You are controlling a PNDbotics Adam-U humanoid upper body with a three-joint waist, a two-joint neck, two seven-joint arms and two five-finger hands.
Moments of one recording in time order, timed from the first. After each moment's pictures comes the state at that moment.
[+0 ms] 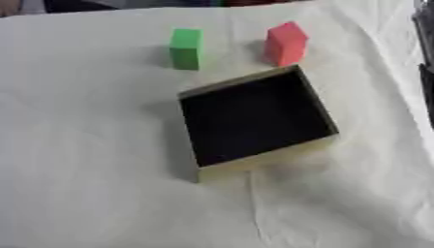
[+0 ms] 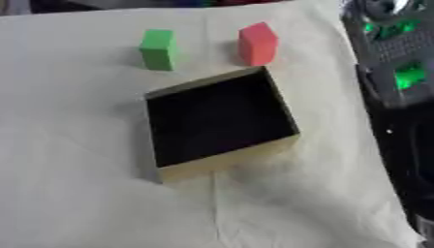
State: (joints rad) left arm -0.37 0.40 0.12 -1.99 -0.40 -0.15 0.68; right arm -1.01 -0.33 0.19 -1.77 0.35 0.10 -0.15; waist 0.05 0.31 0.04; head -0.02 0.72
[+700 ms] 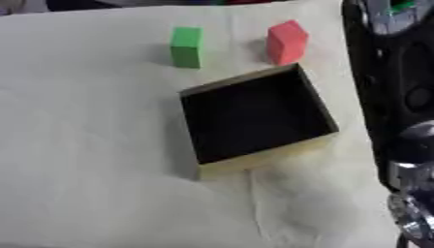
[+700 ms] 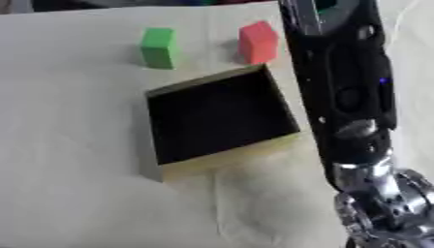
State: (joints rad) left arm -0.38 0.40 0.11 -1.99 -0.39 -0.15 0.67; right arm -1.23 -0.07 0.00 -1.44 0.39 0.30 -0.21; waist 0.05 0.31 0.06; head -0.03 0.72
